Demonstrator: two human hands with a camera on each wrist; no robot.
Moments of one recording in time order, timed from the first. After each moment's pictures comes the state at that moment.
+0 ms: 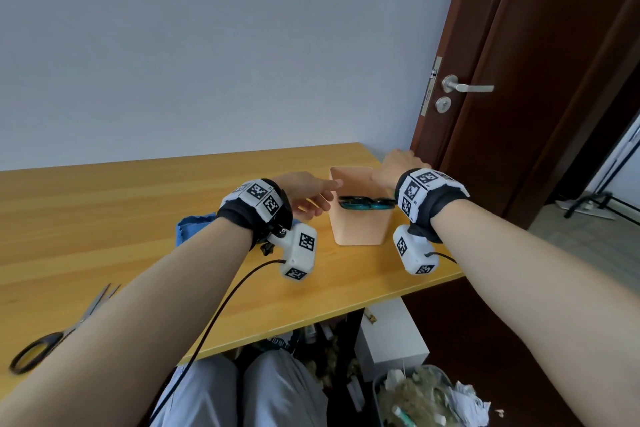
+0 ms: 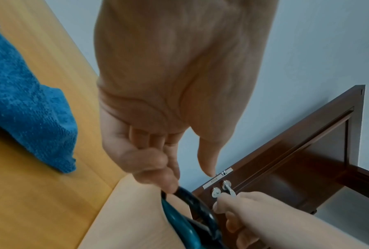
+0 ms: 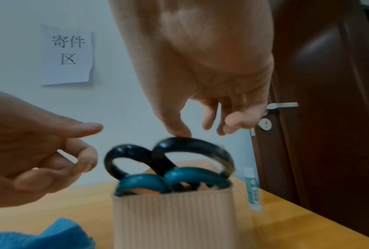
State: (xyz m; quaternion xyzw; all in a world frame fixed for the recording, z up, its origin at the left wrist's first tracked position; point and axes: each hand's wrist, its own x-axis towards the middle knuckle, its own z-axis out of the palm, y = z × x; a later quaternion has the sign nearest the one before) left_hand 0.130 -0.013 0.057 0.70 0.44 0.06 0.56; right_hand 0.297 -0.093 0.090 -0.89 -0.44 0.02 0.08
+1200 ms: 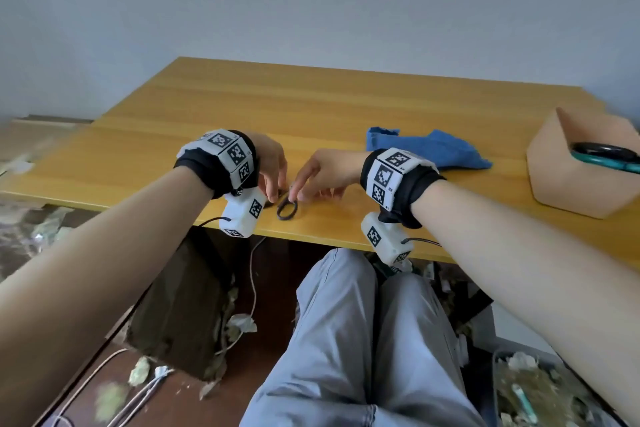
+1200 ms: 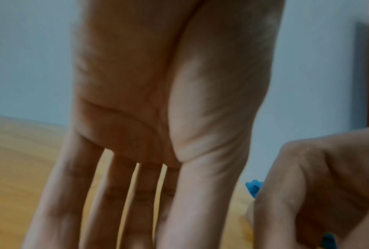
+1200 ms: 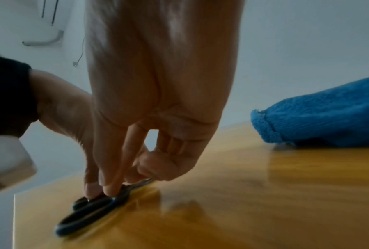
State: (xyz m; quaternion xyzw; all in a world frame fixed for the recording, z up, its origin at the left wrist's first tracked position) left_hand -0.212 -0.026 0.007 0.67 0.65 -0.21 0.28; right_hand -0.050 -0.031 -0.014 -0.44 -0.79 0.43 -0.03
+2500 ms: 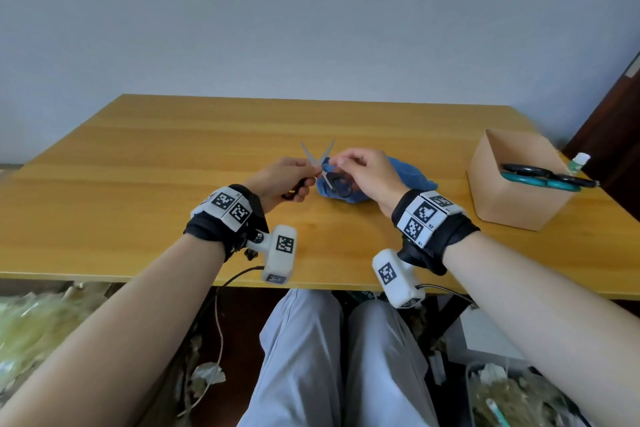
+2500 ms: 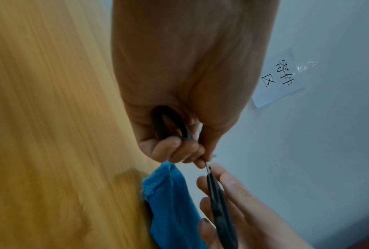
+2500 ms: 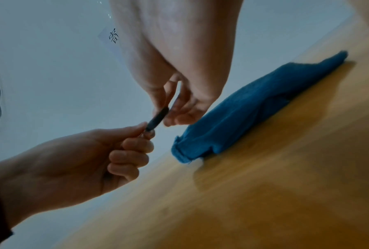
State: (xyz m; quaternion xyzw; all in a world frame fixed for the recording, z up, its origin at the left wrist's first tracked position) left_hand -0.119 -0.005 -0.018 0.59 0.49 0.28 0.58; right_hand 0.064 -0.027 -0.019 -0.58 -0.60 0.35 0.43
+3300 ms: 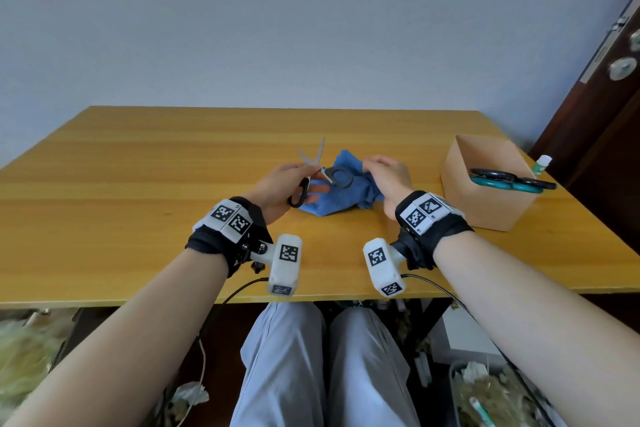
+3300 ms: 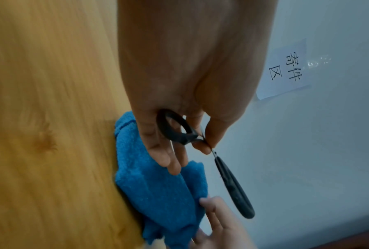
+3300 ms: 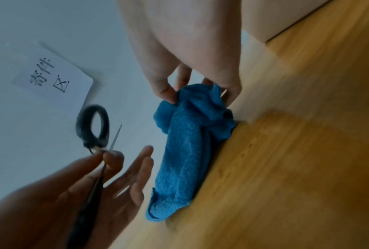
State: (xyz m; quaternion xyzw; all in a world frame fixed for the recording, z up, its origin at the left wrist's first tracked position) left_hand -0.075 -0.006 -0.014 0.52 0.44 0.34 0.65; right_hand 0.119 -0.016 -0.024 -0.64 -0.36 0.41 0.53
